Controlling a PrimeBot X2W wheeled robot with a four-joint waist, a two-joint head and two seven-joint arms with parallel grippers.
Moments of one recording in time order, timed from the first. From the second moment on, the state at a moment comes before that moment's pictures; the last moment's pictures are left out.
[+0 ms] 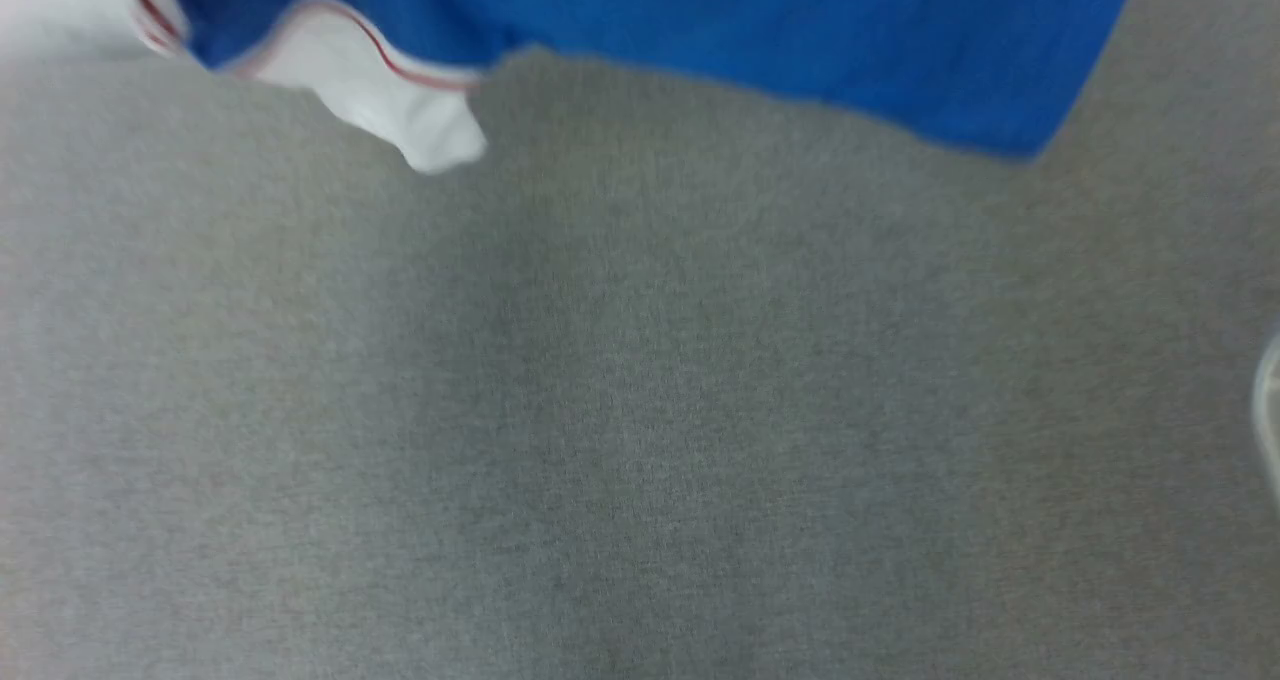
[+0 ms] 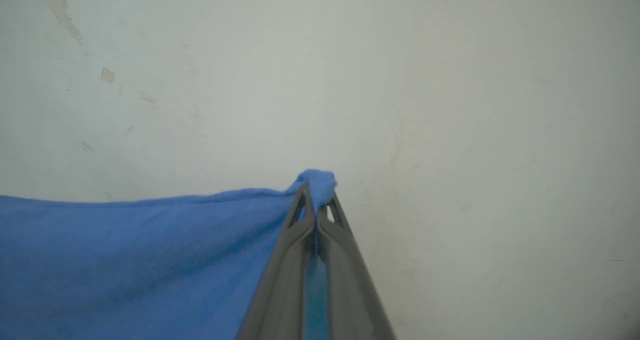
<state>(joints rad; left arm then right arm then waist) -1.66 0.53 -0.36 0.41 -0.40 -0.10 0.31 -1.48 -0.06 -0.20 0.43 -0.01 0.13 0.57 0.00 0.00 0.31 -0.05</state>
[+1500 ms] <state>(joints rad) -0.98 0.60 -0.34 -0.05 -0.57 -0.02 -0.03 -0.92 -0.19 -0.10 0.06 0.30 0.13 0.40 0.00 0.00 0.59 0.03</state>
